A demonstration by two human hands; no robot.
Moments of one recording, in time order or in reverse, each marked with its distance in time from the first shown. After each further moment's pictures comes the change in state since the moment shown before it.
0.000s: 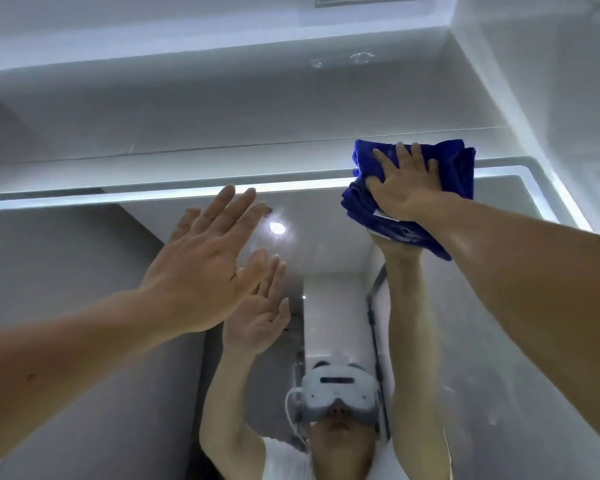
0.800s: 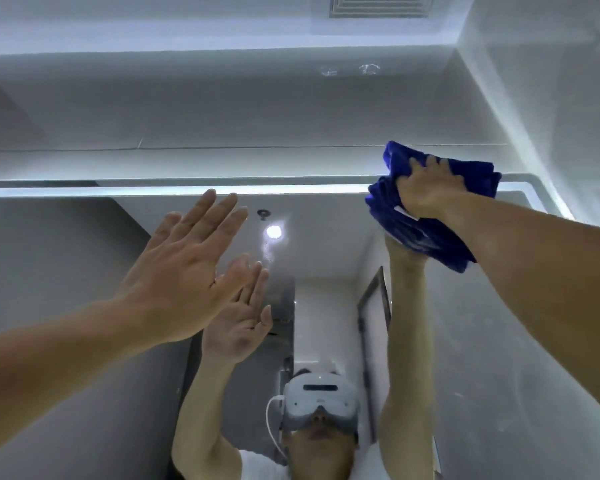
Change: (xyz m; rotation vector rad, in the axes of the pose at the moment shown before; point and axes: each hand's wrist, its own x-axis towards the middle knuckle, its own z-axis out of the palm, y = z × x) left_hand -0.022 -0.032 -0.001 -0.036 0.011 -0.048; right_hand -0.001 0.007 -0.015 -0.013 -0.018 0.150
